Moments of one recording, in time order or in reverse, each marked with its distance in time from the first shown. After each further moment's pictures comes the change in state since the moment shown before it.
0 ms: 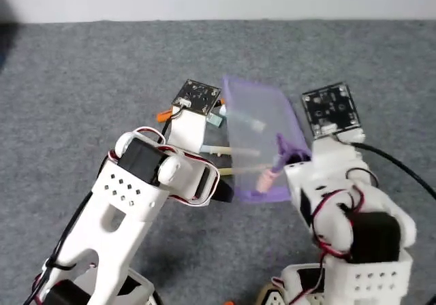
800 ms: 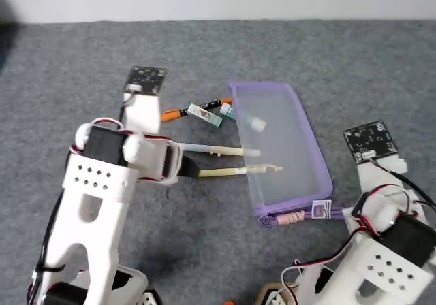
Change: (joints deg) left arm -17.4 0.0 0.0 0.0 -2.2; right arm 34.8 0.1 7.1 9.9 34.0
